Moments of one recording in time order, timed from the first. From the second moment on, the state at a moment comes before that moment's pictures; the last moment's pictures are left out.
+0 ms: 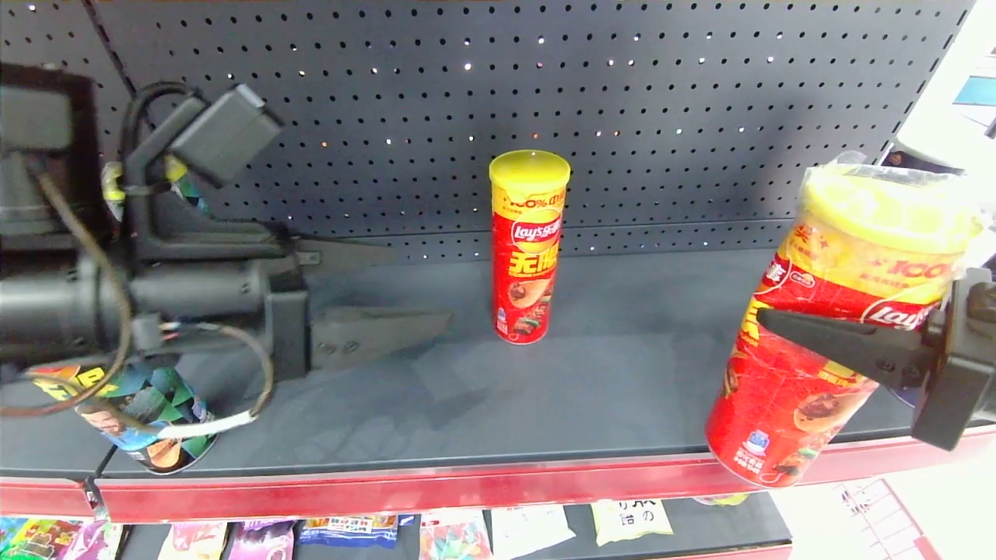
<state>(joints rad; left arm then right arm) -0.51 1.43 -1.00 -0.15 -0.52 0.08 0.54 1.12 -0.71 -0.24 0.18 -0.10</state>
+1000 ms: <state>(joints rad) -0.59 1.90 -1.46 -0.18 -0.37 0.10 0.53 1.12 -0.72 -0.25 0.18 -0.07</state>
